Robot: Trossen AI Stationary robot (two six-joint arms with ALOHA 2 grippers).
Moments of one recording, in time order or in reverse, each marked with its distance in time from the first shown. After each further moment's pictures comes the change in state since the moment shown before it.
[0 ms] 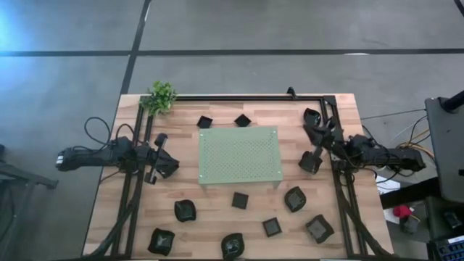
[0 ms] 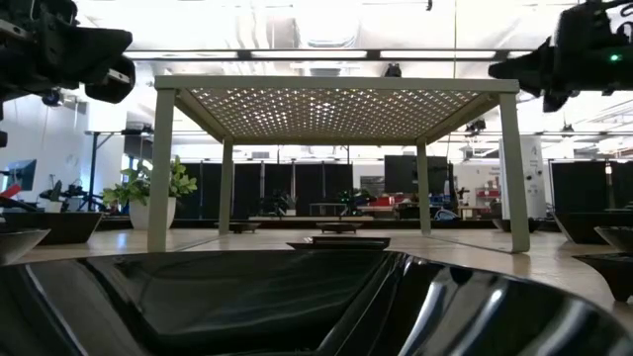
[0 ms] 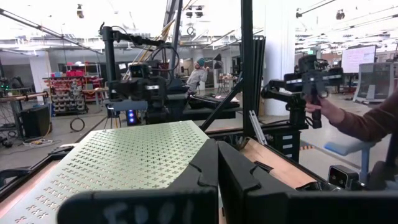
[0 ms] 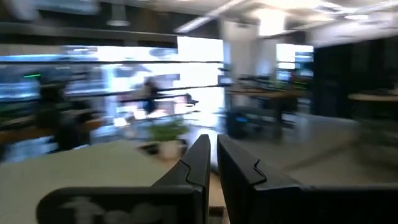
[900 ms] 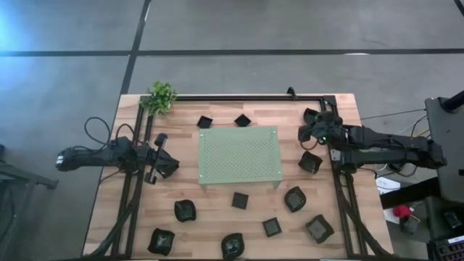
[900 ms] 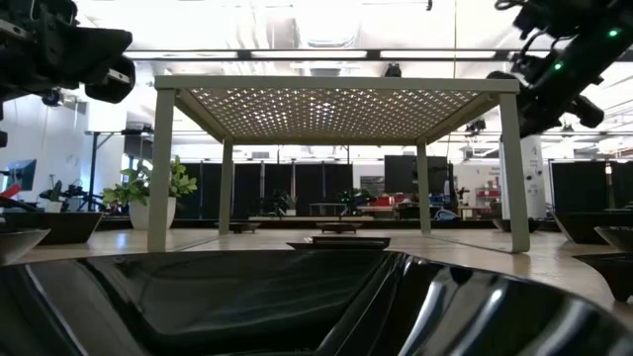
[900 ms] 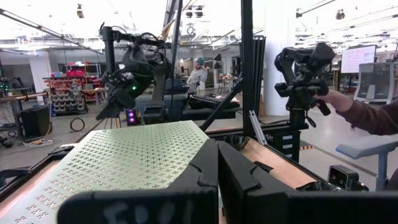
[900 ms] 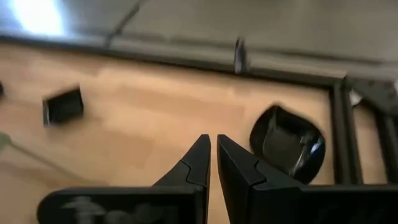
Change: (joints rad) left arm 0.000 0.000 0.000 0.000 0.000 0.000; right arm -0.234 0.665 0.498 -0.963 0.140 0.877
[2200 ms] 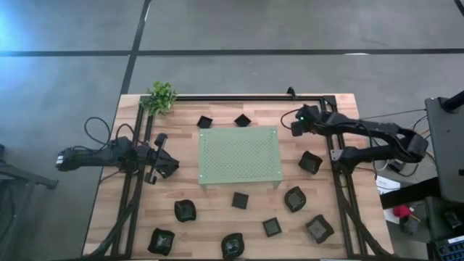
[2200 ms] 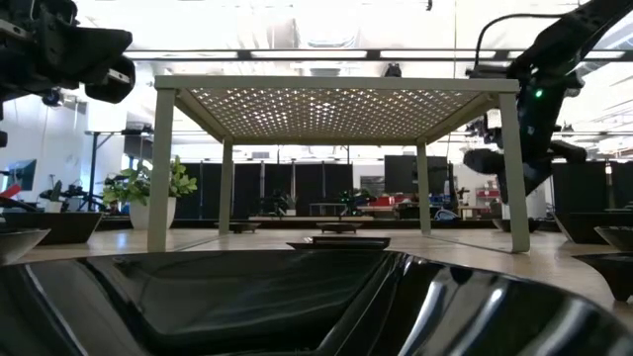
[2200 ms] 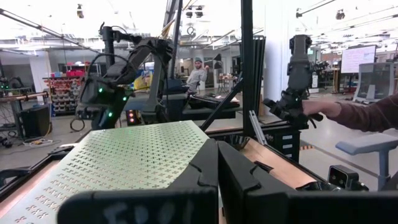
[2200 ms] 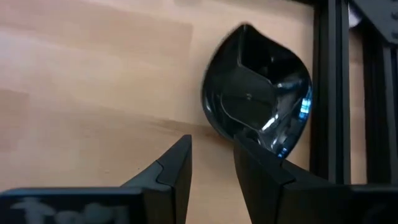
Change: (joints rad) left arm 0.000 0.000 0.000 0.000 0.000 0.000; right arm -0.403 0.477 0.021 0.118 -0.243 -0.159
